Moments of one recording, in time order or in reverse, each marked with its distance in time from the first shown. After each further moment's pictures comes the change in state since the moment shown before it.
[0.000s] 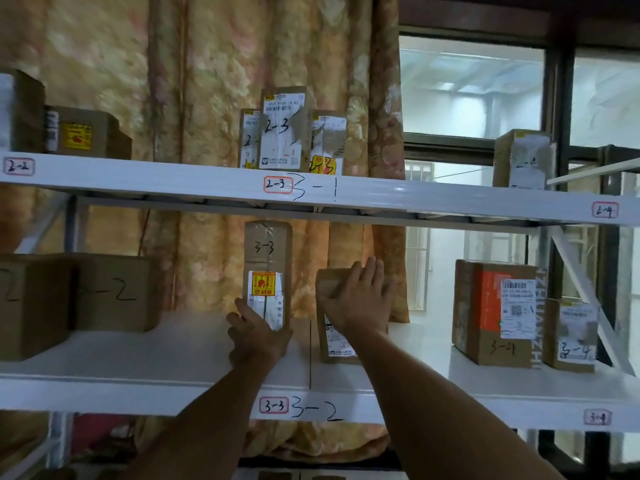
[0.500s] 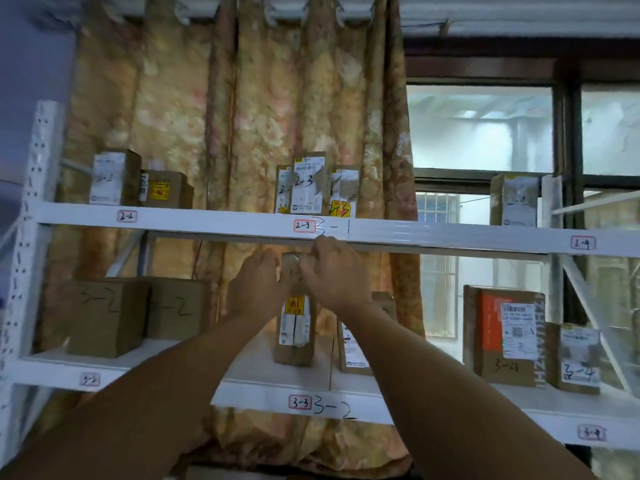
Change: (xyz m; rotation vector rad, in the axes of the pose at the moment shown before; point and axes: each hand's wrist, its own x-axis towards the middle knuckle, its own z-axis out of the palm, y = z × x) left_hand -0.072 0.099 -0.200 0.226 0.270 0.576; right_hand -0.045 -0.064 -0.154 0.404 0.281 -0.468
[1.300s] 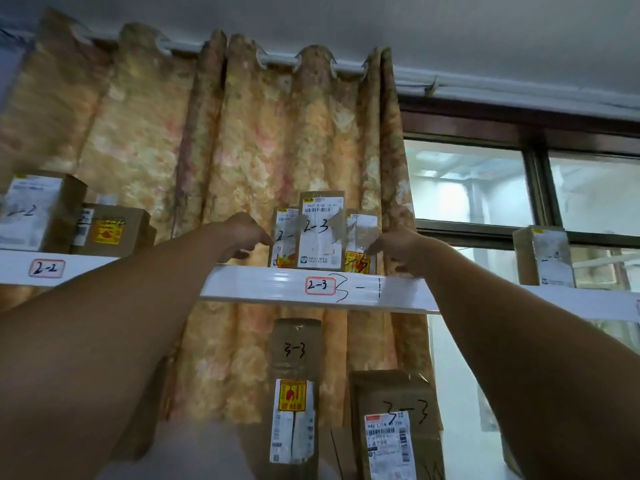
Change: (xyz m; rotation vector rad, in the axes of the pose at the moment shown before) left_hand 0.268 -0.069 0.017 -0.626 -0.383 -0.282; right_hand 0.211 0.116 0.013 0.391 -0.233 0.752
